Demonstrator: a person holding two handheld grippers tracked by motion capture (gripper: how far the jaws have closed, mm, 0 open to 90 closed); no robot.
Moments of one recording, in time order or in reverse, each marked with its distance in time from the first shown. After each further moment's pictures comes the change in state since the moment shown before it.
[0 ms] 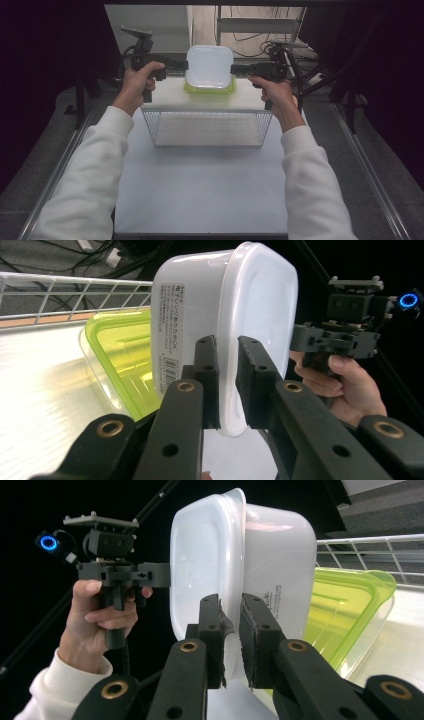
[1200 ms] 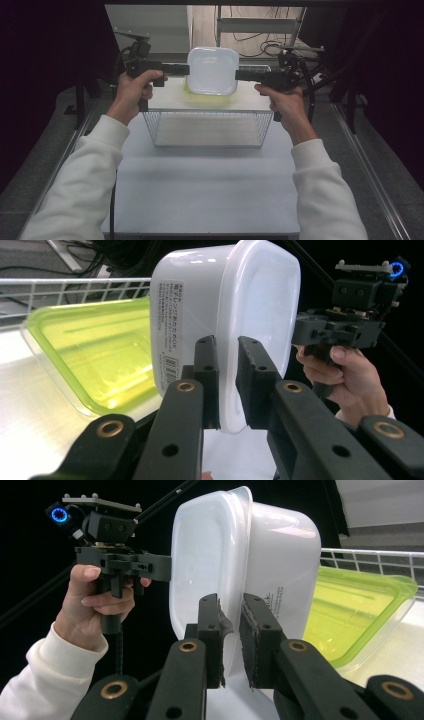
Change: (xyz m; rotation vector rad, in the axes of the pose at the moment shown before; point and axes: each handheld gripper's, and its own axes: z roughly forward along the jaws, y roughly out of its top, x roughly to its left) left arm -0.040 -0.020 -0.015 -0.008 -0.009 0.136; right arm 0.042 -0.021 -0.031 -0.027 -0.007 -0.177
